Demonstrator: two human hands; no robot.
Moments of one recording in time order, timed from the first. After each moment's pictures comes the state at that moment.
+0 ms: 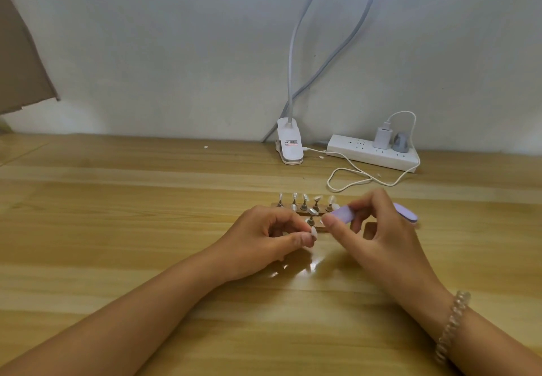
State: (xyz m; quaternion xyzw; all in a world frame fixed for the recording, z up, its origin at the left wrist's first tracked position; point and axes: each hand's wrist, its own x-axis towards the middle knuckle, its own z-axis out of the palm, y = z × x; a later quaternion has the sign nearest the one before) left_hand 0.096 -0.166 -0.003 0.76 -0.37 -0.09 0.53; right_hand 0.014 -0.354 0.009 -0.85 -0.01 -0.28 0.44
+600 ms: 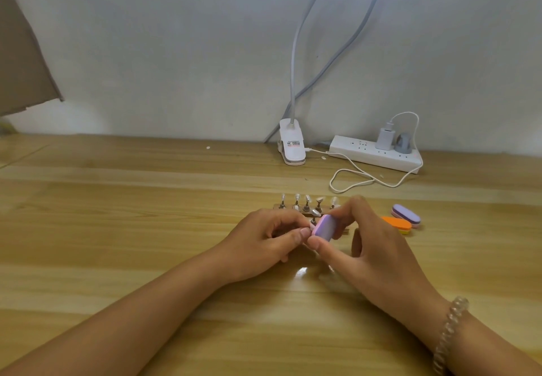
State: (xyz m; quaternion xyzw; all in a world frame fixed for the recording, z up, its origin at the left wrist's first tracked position) left_hand 0.098 -0.164 -0.004 0.77 -0.40 -0.08 0.49; right_hand 0.010 -0.348 0.004 -0.91 -0.08 -0.25 0.31
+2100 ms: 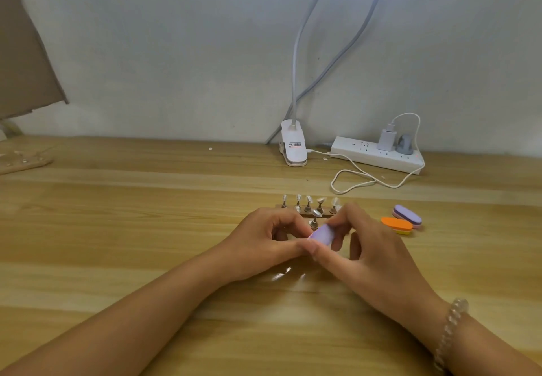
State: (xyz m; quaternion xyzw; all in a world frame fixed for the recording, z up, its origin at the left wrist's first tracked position) left_hand 0.090 -0.165 0.005 0.77 -0.37 -0.09 0.51; right_hand 0.007 -0.344 0.009 -0.91 -0.08 -0.23 0.33
